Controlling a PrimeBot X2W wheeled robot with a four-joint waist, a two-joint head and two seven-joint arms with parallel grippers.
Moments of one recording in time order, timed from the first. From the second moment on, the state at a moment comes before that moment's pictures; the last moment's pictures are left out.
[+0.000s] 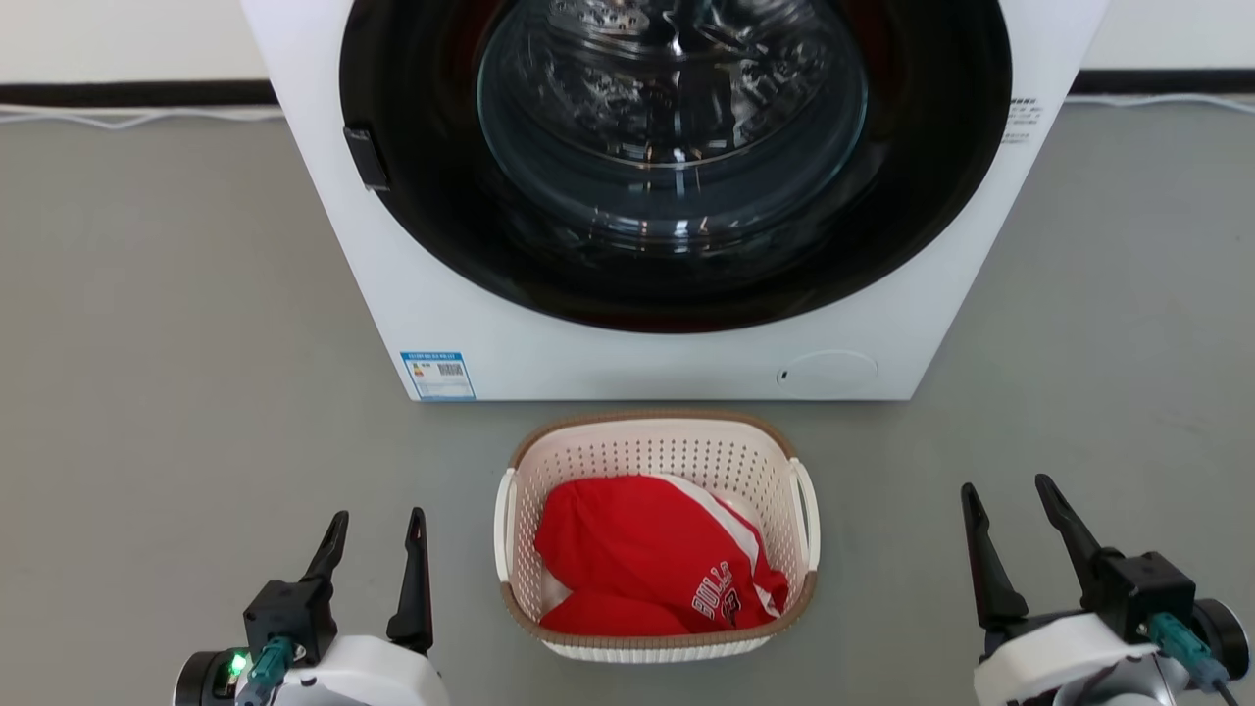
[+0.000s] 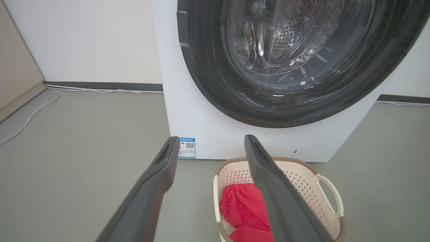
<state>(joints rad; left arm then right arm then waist) -0.04 0.04 -0.04 0.29 -0.12 0.01 -0.25 -0.05 -0.10 -0.07 0.31 0.03 0.12 -0.25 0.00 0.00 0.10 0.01</state>
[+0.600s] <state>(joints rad) -0.35 0.04 -0.13 0.67 -0.23 -0.01 -0.25 -0.37 -0.09 -0.12 0.67 0.00 0.12 -0.25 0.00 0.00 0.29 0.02</state>
